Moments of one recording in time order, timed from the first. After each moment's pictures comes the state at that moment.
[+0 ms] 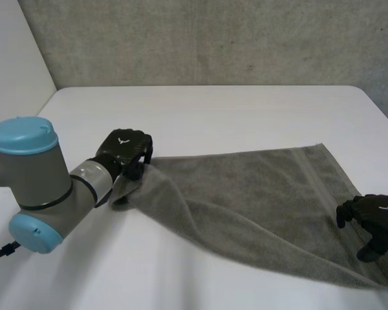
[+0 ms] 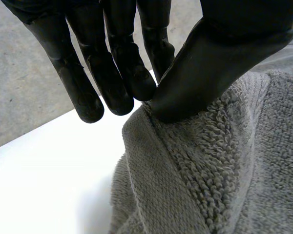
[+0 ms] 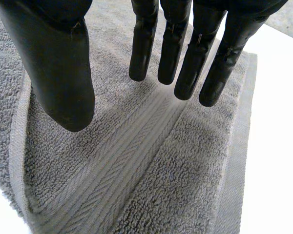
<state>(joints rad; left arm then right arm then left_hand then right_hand) 4.34 -2.08 -1.52 3.35 -1.32 3.33 1.15 -1.48 2.13 0.18 0.84 2.30 1.26 1.35 1.28 1.35 1.13 0.64 0.65 0.62 0.62 0.43</state>
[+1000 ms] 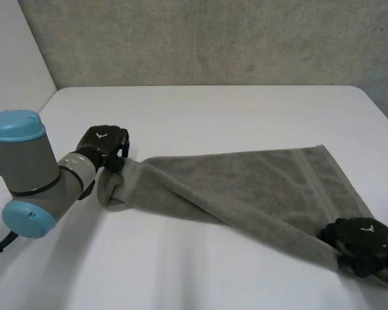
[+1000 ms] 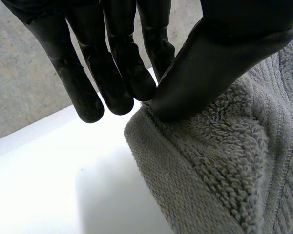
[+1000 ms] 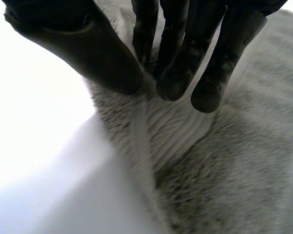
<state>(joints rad) 4.43 -2.14 -1.45 3.33 -1.37 3.32 1.15 -1.38 2.20 0.19 0.83 2.21 1.26 1.35 1.29 1.36 1.13 1.07 0.92 1.33 1.34 1.19</state>
